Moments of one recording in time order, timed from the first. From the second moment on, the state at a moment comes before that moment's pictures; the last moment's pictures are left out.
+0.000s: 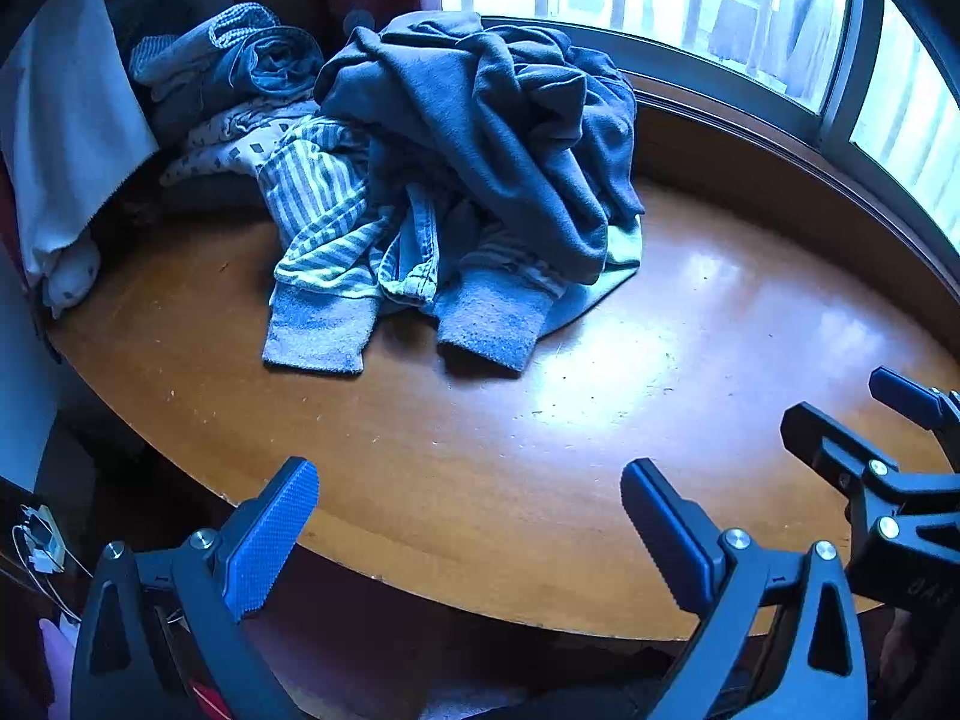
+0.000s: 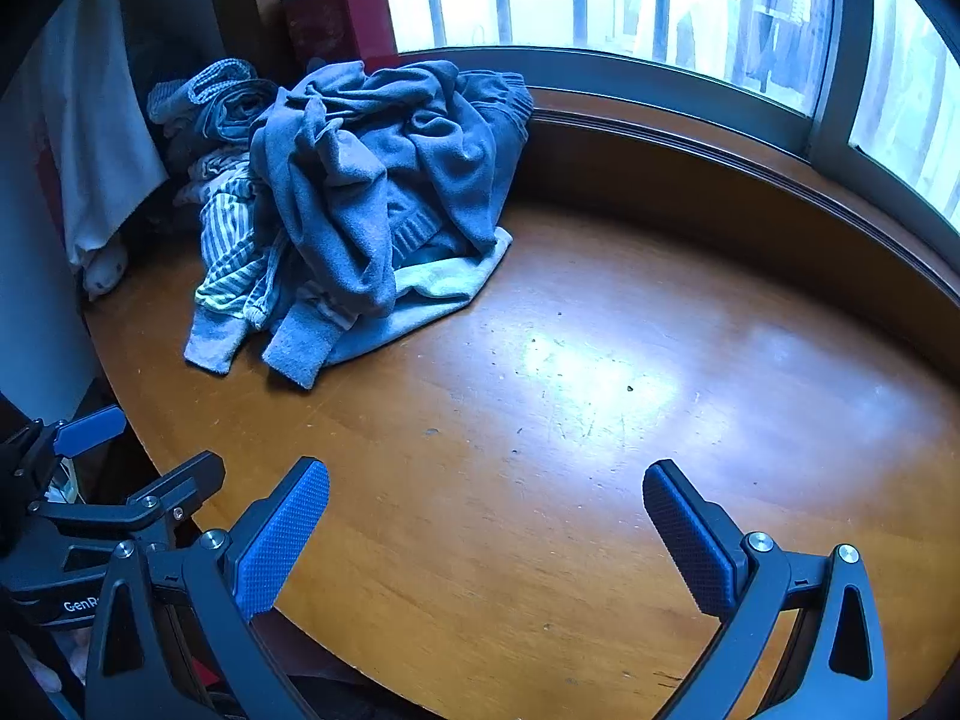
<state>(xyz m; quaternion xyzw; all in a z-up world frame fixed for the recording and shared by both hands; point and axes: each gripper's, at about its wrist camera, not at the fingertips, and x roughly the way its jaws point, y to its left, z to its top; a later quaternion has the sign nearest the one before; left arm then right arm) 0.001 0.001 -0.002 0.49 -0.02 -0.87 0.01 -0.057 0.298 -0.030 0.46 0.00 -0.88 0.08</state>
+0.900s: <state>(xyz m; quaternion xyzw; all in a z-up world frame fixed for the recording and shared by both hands) -0.009 0.009 0.005 0.49 -0.02 -0.87 -0.01 -0.057 0.298 -0.029 0.46 0.00 -0.88 0.07</state>
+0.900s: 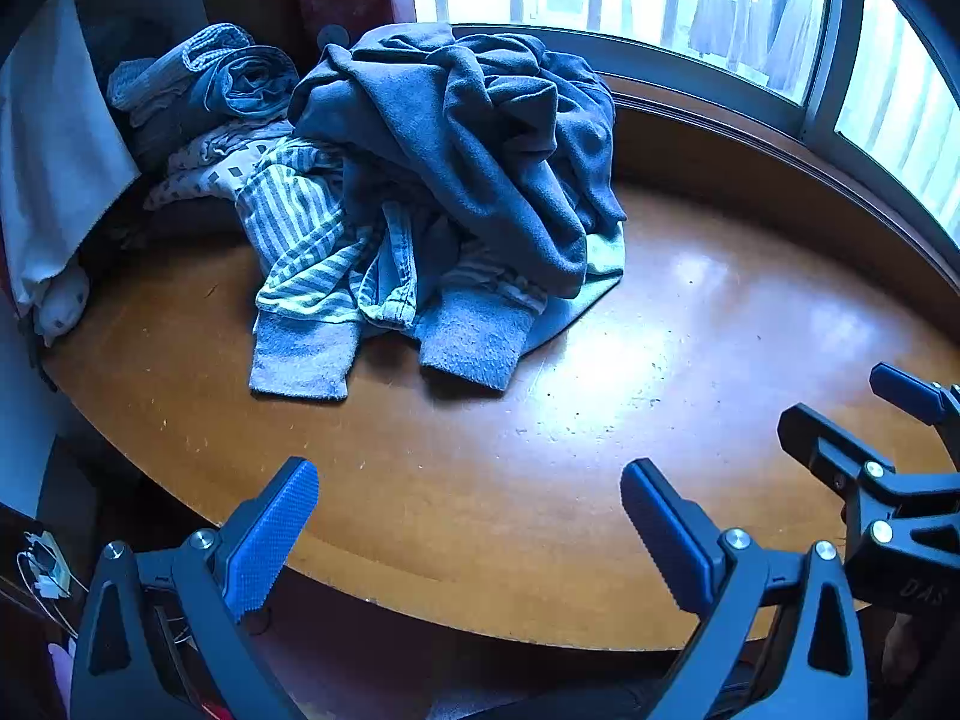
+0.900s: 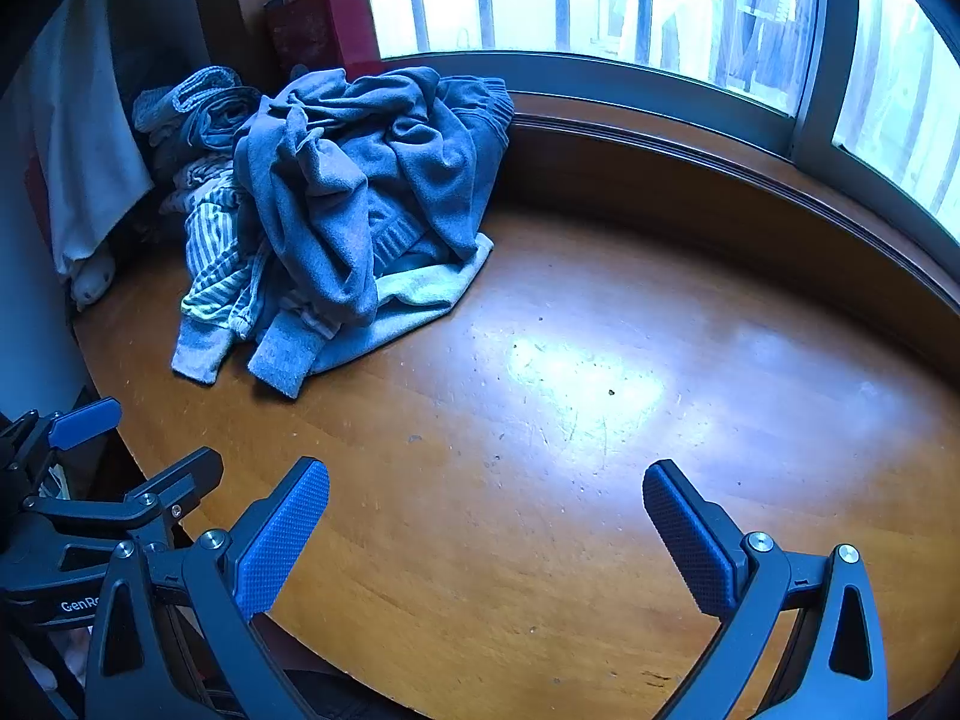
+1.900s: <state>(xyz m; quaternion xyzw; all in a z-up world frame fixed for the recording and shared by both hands) -0.049 -0.015 -0.006 0.49 -0.02 -0.87 -0.03 -0.091 0.271 -0.036 0.48 0.01 -0.88 0.05</state>
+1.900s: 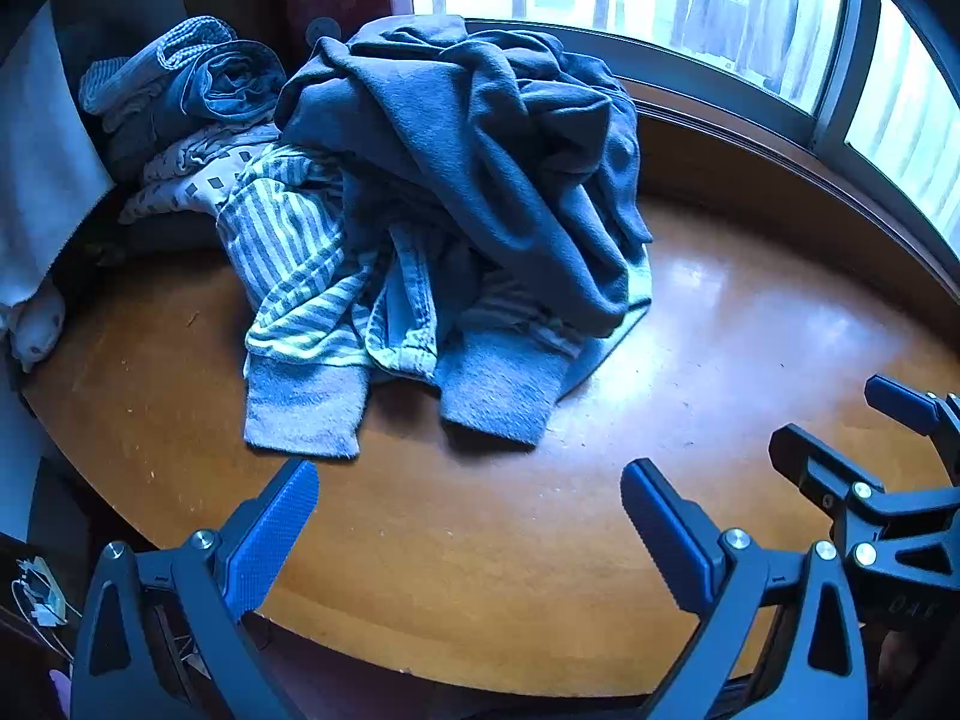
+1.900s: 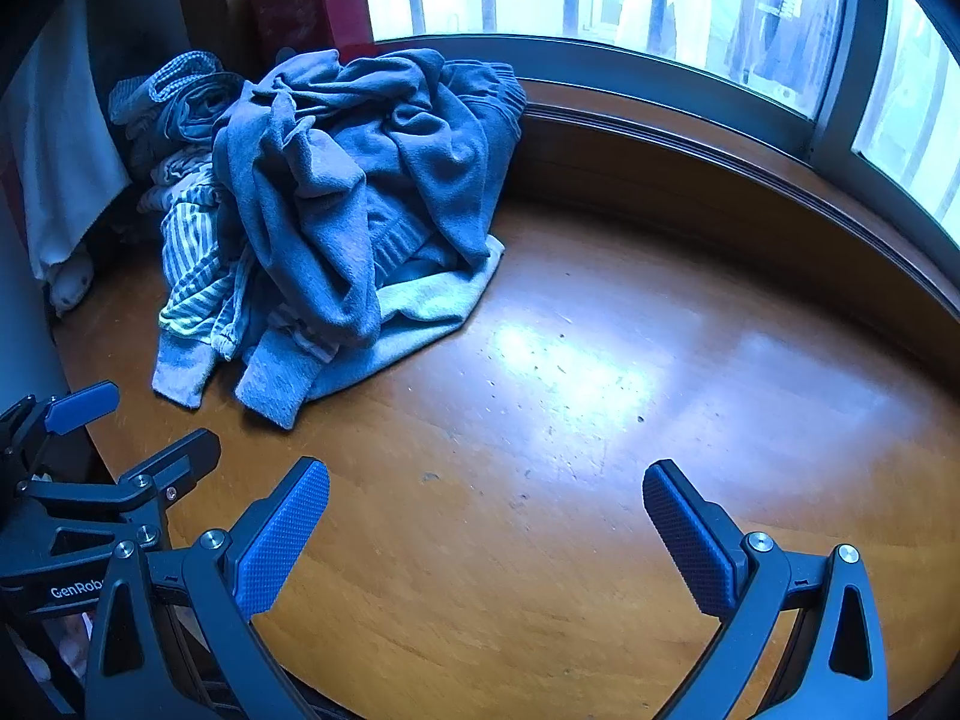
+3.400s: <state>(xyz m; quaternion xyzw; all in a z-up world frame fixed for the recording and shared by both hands) -0.148 -0.041 0.003 0.46 -0.01 -0.89 -0.02 -0.188 0.228 -0.029 0.47 0.01 -0.88 0.12</state>
